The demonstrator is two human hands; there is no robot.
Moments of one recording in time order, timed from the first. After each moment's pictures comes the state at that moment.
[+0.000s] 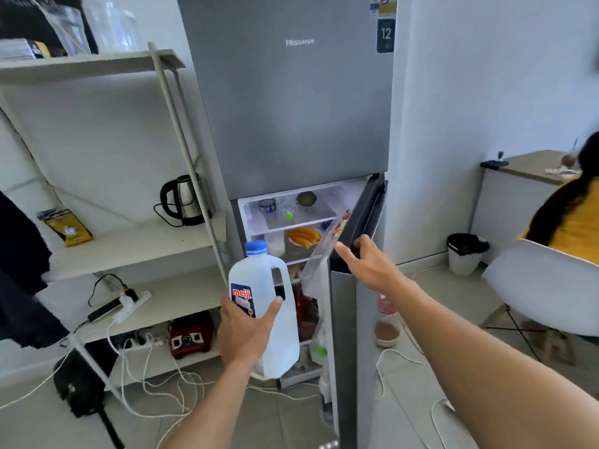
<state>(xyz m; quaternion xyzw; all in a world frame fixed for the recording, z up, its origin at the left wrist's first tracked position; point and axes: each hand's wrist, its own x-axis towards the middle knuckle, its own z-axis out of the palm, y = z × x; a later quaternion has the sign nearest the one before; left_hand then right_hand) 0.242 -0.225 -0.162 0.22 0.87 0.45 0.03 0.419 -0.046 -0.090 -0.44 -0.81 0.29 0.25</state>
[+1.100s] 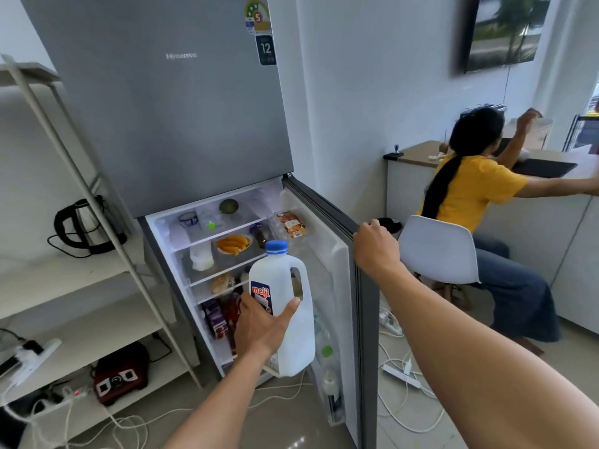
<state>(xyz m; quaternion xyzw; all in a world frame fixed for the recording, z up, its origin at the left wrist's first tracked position) 0.393 -0.161 -0.170 0.43 0.81 0.38 0.12 0.589 -0.035 -0.077 -0.63 -0.74 0.01 0.23</state>
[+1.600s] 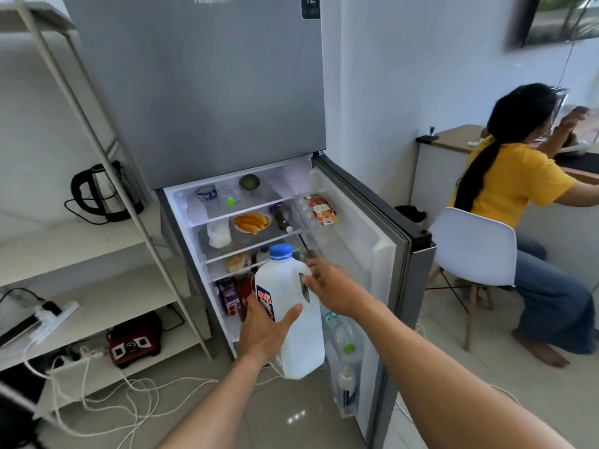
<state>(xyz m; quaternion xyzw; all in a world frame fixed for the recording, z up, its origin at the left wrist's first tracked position) 0.318 -0.142 -0.219 0.40 0.78 0.41 0.24 0.468 -0.050 -0.143 -0.44 -0.83 0.31 0.17</state>
